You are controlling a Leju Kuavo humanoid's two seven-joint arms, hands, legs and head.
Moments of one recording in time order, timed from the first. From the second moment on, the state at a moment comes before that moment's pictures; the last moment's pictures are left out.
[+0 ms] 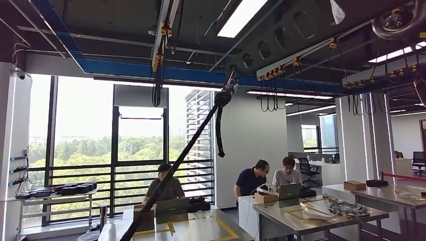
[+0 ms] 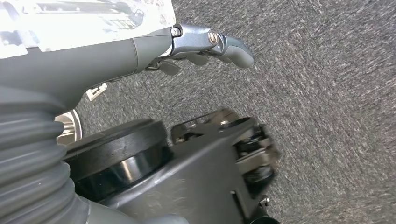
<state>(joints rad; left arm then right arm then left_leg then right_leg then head) -0.17 0.03 -1.21 -0.37 0.91 0.34 -0.17 -0.48 -0.23 1.03 -1.96 -0.37 -0.13 -0.26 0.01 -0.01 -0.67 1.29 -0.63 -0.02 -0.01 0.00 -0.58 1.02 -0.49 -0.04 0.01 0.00</state>
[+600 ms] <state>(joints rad) -0.16 0.03 -1.21 -0.37 0.91 0.34 -0.17 -0.48 -0.23 1.03 -1.97 -0.36 -0.14 -0.25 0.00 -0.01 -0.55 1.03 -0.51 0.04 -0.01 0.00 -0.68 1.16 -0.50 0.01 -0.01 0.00</state>
